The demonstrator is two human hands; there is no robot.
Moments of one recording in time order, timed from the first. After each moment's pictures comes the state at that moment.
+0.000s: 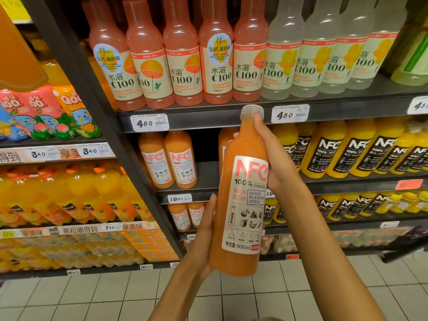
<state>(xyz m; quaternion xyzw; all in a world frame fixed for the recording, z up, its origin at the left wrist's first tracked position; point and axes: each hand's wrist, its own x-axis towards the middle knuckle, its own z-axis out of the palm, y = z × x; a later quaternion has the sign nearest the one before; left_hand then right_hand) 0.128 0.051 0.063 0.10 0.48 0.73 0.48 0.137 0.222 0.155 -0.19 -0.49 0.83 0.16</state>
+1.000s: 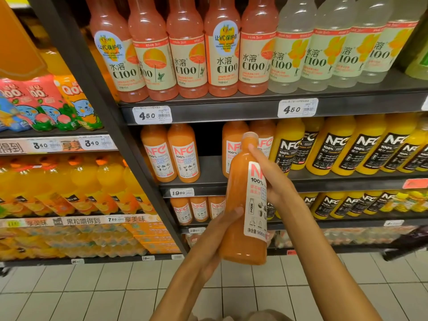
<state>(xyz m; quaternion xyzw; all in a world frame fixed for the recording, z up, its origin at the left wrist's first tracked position) 0.134 0.050 0.056 0.11 0.54 0.68 0.48 0.130 0.231 0.088 -0.28 -0.53 0.79 0.08</state>
